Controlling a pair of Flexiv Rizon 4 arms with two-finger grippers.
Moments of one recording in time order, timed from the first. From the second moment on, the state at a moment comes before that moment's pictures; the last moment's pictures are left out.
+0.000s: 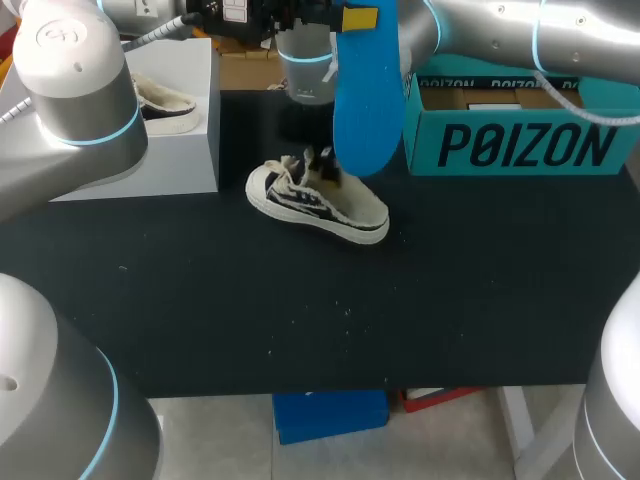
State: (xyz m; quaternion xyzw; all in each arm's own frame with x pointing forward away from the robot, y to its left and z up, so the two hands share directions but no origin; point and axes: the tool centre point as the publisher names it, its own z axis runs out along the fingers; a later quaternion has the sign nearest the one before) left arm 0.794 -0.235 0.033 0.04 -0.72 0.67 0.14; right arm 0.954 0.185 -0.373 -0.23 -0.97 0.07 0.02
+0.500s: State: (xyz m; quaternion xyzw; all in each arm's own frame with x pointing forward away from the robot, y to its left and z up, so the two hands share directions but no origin) left arm 0.794 -0.235 0.033 0.04 -0.72 0.67 0.14; right arm 0.936 0.173 -0.359 -0.46 -0.89 0.06 0.02
